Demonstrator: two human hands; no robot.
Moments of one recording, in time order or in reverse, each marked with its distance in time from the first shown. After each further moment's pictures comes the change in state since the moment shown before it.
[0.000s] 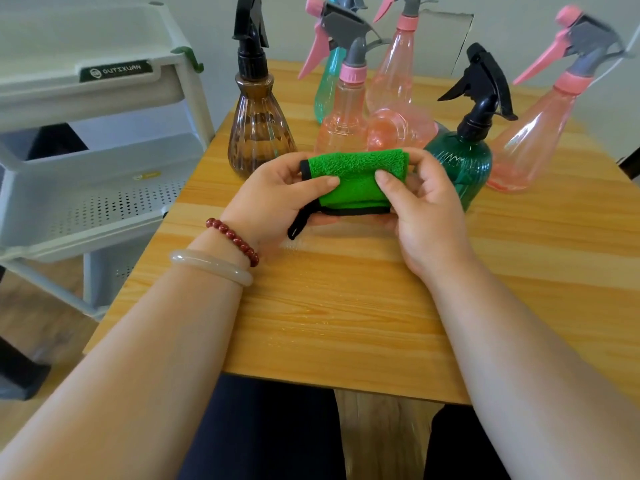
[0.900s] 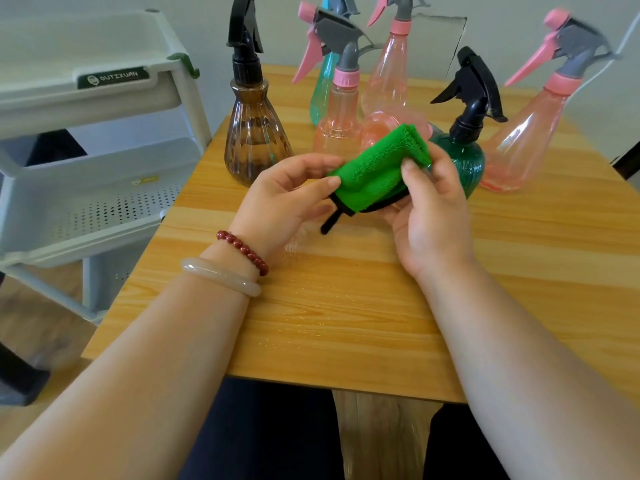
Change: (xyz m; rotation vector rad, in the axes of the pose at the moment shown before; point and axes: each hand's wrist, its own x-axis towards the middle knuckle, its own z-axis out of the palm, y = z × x) left_hand -0.003 -0.006 0.010 0.060 0.077 0.158; right_hand 0.000 -0.007 0.000 0.375 0.120 0.119
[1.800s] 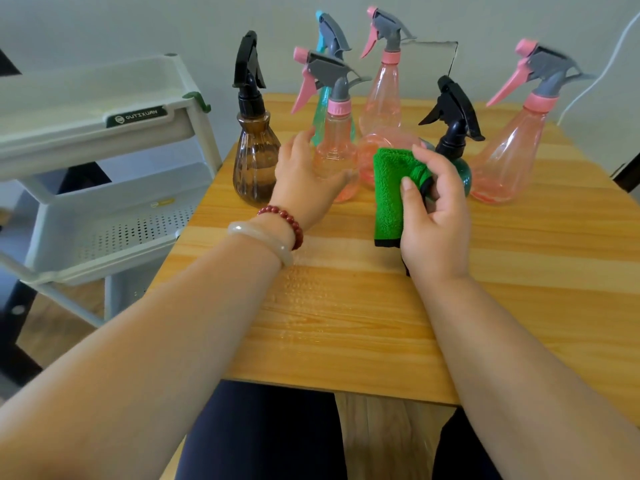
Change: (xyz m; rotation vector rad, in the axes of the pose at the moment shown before) left_hand 0.044 0.017 0.025 0.739 0.211 0.031; right_hand -0.006 -0.003 -0.018 -0.629 0.070 -0.528
